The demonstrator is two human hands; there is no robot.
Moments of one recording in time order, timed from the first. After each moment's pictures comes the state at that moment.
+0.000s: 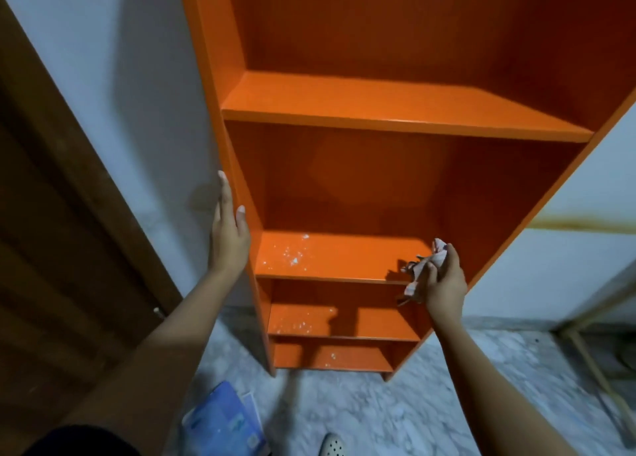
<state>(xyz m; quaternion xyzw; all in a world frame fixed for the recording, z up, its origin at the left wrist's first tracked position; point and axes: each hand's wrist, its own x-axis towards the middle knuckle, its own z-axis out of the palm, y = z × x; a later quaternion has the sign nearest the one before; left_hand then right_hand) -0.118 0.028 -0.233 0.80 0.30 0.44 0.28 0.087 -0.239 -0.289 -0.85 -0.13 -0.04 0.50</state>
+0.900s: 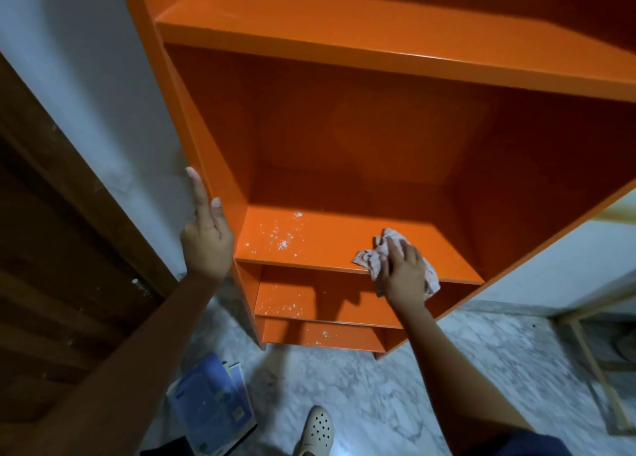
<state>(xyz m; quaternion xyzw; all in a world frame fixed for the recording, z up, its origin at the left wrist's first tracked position) -0.093 0.045 -0.313 0.77 0.37 0.49 0.16 0.128 -0.173 -0.392 -0.91 -0.34 -0.09 0.23</state>
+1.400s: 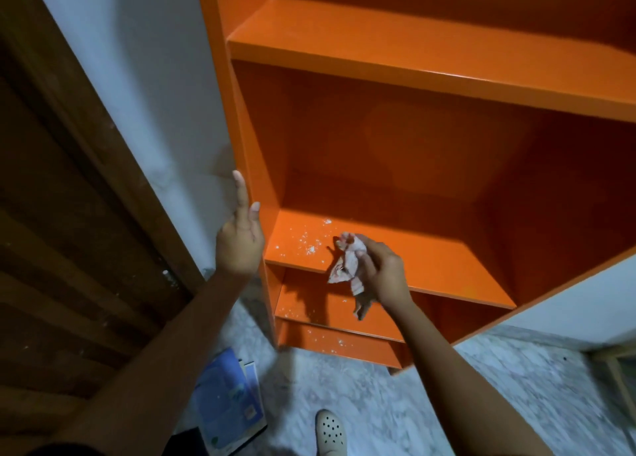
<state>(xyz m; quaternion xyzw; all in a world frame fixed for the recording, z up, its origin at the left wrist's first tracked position) -0.103 0.043 -0.309 0.78 0.38 0.45 0.19 0.081 -0.117 -0.350 -0.77 -0.45 0.10 0.44</state>
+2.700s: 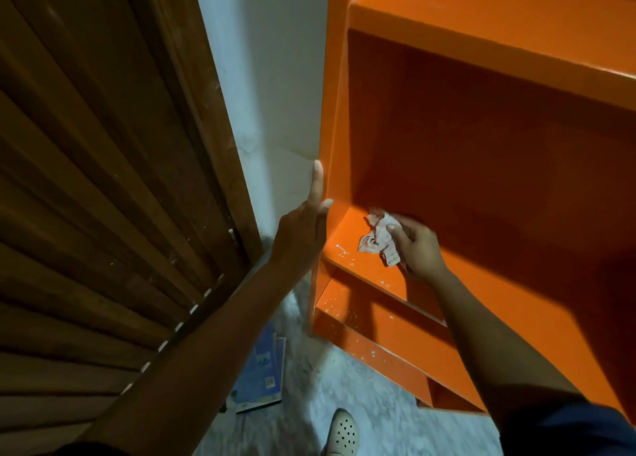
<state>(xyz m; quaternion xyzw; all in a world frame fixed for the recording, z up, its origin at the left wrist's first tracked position) -0.100 0.046 -0.308 0.79 0.36 0.46 0.17 0.116 -0.005 -0.357 -0.71 -0.53 0.23 0.40</state>
